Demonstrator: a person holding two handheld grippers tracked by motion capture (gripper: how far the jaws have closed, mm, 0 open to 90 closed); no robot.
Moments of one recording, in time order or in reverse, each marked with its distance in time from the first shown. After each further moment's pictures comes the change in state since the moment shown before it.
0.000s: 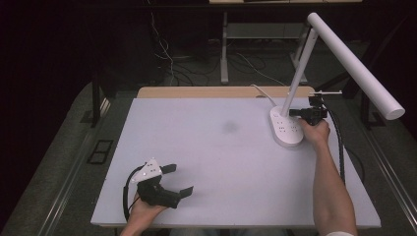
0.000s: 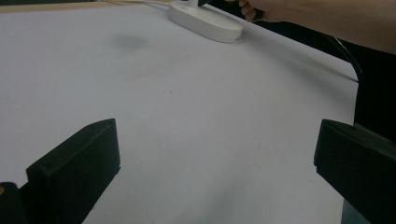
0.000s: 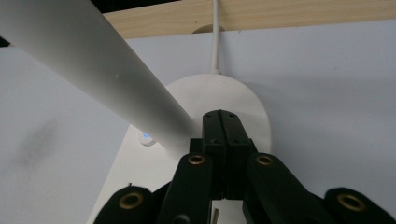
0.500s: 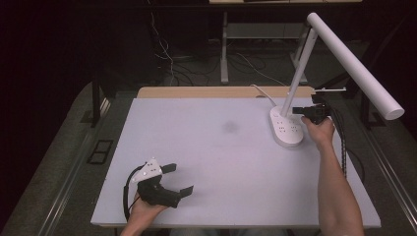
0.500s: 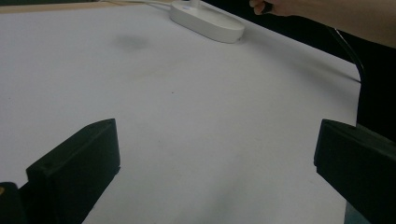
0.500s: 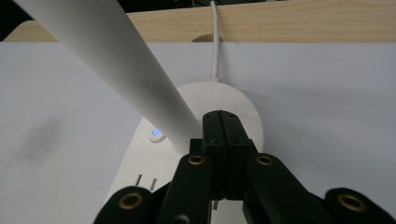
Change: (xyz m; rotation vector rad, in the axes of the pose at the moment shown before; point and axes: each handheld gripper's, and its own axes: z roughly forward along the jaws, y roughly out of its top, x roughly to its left) left arm -0.001 0.000 0.001 0.003 0.004 0.005; right arm 0.011 0.007 -0.021 -0.005 -0.038 -0.047
